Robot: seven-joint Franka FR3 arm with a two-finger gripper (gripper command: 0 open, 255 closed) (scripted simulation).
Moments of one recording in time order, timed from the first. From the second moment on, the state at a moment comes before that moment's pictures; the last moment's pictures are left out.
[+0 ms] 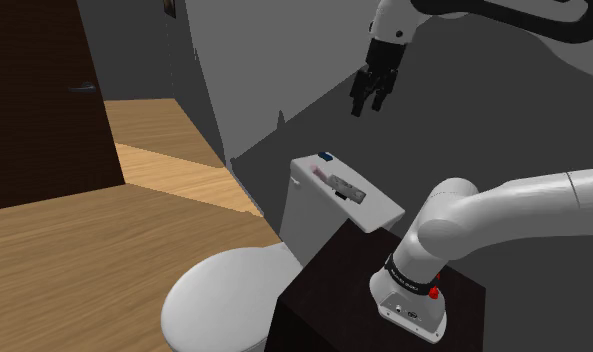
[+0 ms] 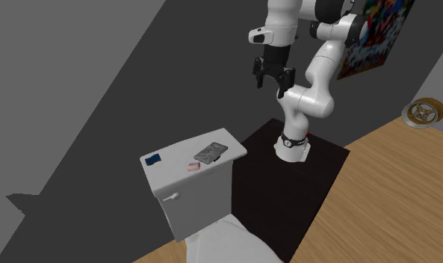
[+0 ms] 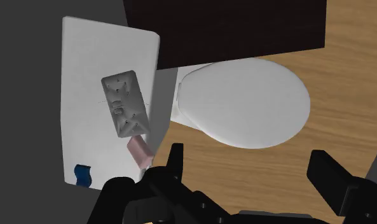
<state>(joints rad) -0.01 -0.83 -0.05 -2.28 -0.06 1.44 0.12</state>
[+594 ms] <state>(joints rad) -0.02 -0.87 0.08 -2.55 -0.19 1.65 0.19</state>
